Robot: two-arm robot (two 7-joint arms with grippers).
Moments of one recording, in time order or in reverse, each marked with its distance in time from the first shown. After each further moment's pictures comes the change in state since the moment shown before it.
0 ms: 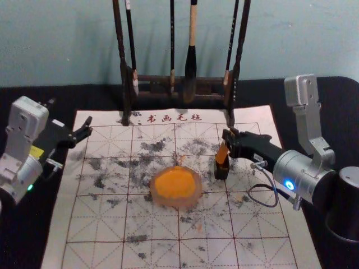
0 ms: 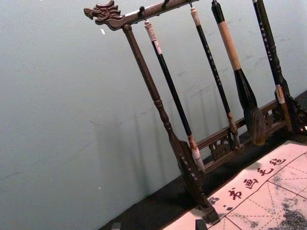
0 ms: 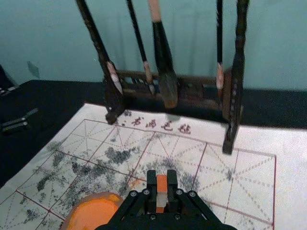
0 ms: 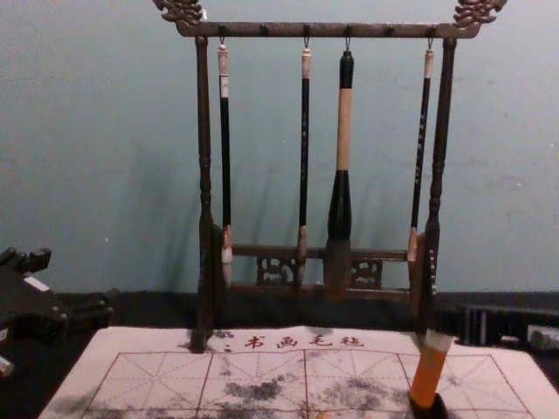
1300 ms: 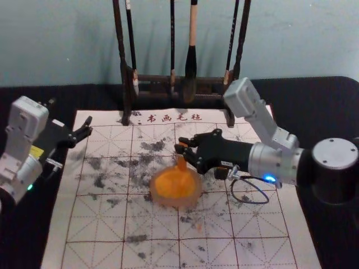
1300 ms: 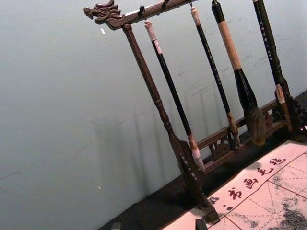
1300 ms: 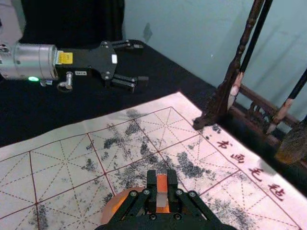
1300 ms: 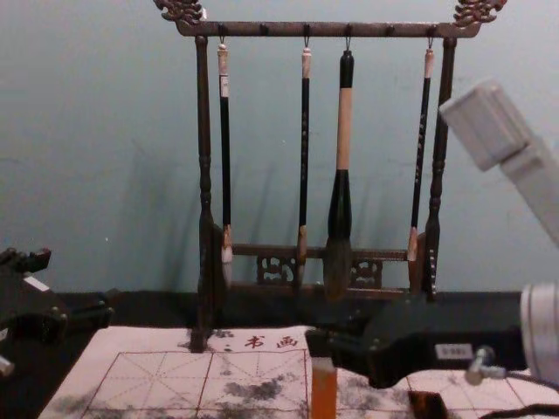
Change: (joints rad) left arm 0.000 0.000 0.000 0.000 0.000 0.000 0.000; right arm 0.266 0.102 -0.243 0.217 -0.229 -0.226 0.518
